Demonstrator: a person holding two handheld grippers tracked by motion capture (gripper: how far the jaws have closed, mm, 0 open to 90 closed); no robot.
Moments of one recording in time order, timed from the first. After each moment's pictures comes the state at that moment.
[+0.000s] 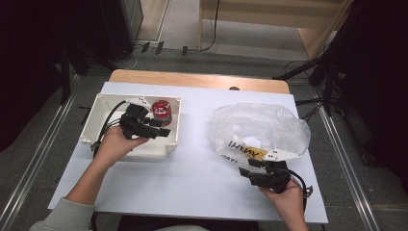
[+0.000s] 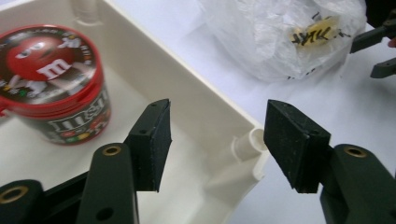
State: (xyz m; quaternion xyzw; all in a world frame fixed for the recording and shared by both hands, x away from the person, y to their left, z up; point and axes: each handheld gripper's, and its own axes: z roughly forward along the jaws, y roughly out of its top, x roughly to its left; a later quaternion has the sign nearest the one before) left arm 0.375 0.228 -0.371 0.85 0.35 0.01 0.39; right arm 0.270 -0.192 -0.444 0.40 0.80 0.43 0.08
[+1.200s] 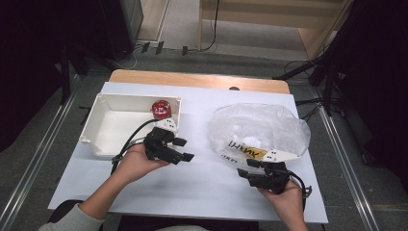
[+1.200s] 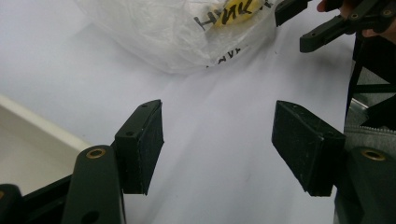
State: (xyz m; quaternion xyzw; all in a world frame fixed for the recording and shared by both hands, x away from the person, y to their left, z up) left arm 0.328 0.158 -0.387 0.88 0.26 -0.02 0.39; right arm 0.267 -0.188 -0.441 0.39 0.80 0.44 0.08
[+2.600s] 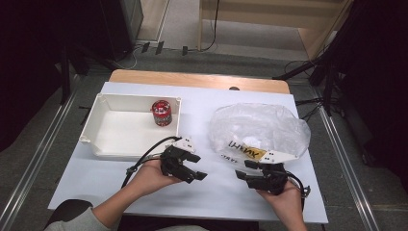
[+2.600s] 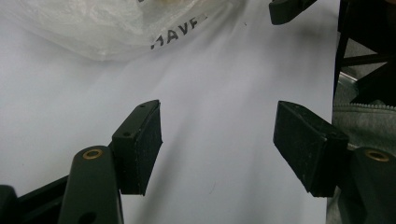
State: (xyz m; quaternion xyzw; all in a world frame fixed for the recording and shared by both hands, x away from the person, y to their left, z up) left arm 0.304 0.121 -0.418 0.90 0.22 -0.03 0.37; right arm 0.265 -0.184 -0.442 0.38 0.81 0.44 0.07
